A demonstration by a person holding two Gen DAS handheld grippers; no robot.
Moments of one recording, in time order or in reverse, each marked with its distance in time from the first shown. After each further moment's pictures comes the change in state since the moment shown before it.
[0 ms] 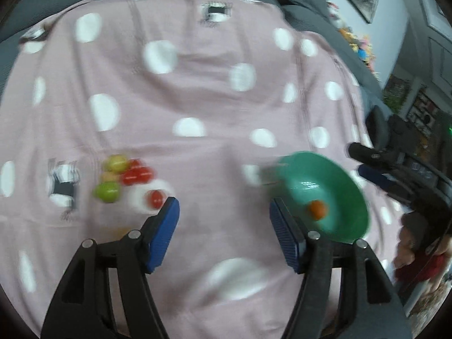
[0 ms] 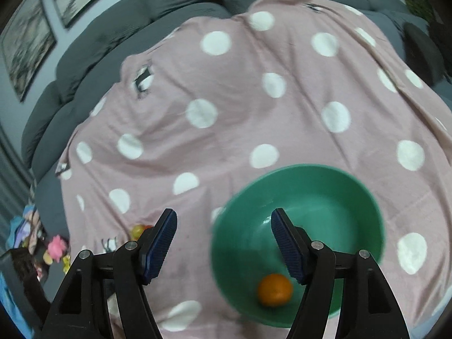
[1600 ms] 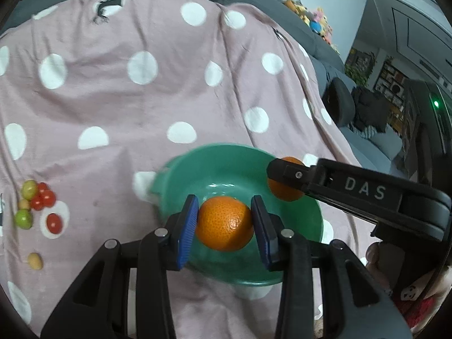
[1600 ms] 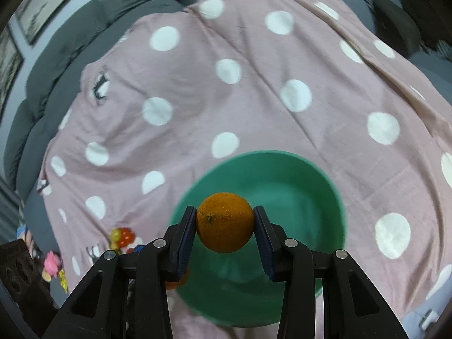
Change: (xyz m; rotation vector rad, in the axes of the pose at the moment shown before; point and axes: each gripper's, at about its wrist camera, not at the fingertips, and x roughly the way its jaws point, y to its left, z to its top) left arm 0.073 -0.155 0.003 0.148 0.043 -0.184; right arm -0.001 -0.066 0.005 0.156 0.060 -0.099
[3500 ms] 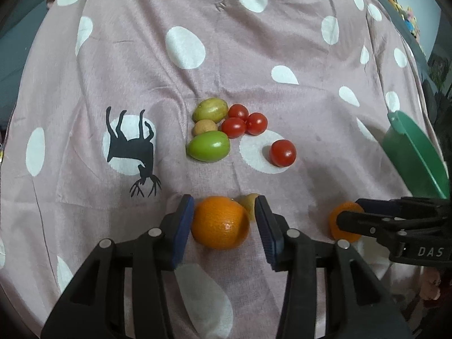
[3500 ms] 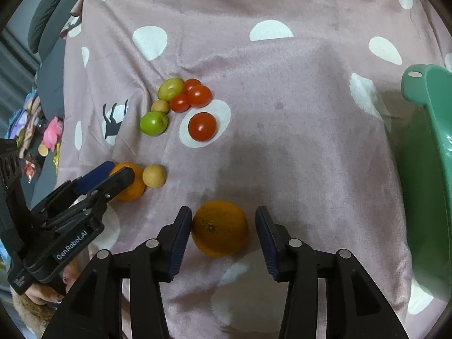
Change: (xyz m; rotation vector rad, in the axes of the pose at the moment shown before) left arm -0.071 0.240 -0.078 -0.147 0.136 0.377; right arm 0.132 0.158 -0.137 -0.436 0.488 0.132
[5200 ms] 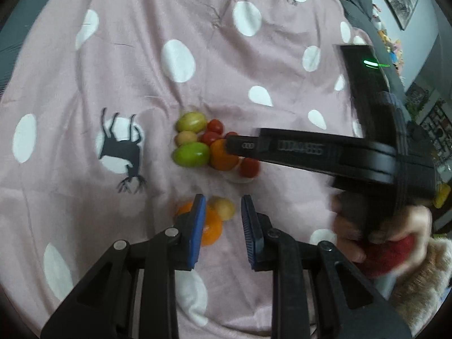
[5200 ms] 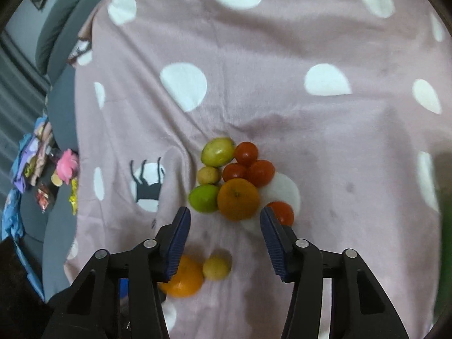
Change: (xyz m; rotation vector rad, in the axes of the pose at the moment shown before) left arm -0.034 0.014 0.007 -0.137 0.032 -0.214; right arm 0.021 0.055 0.074 0.012 -0.095 0.082
